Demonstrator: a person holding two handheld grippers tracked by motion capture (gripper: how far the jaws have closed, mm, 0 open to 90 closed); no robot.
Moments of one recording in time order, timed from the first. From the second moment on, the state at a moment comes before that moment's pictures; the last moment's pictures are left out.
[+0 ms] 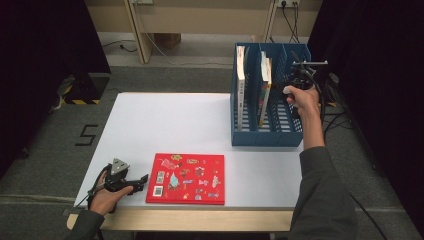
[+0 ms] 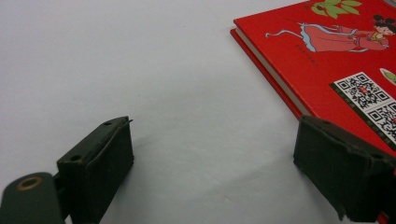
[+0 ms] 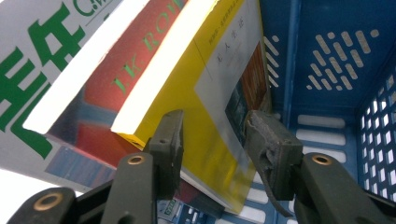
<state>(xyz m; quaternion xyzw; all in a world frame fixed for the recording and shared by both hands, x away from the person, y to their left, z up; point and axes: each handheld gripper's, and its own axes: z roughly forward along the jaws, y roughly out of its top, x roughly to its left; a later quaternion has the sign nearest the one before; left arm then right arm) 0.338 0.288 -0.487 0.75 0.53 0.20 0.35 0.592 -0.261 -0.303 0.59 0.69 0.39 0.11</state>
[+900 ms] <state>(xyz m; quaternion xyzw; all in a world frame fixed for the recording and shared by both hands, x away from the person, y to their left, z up) 0.339 0.288 -0.487 0.75 0.52 0.20 0.35 0.536 -0.285 -0.305 0.57 0.70 0.41 0.12</state>
